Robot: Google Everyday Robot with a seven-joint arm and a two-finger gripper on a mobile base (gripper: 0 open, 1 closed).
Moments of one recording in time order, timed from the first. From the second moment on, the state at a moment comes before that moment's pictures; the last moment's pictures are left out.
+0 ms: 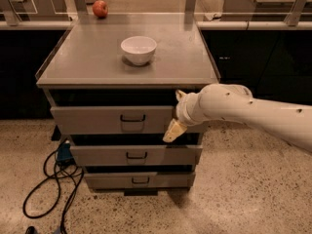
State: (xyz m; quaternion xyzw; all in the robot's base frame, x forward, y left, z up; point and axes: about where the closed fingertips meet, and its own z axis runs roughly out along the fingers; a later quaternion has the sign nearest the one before) arm 0.654 -0.078 0.704 -0.59 0.71 -0.03 0.38
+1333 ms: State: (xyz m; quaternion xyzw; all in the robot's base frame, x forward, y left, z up) arm 0.668 -0.047 0.641 -0.54 0.75 0.03 0.39
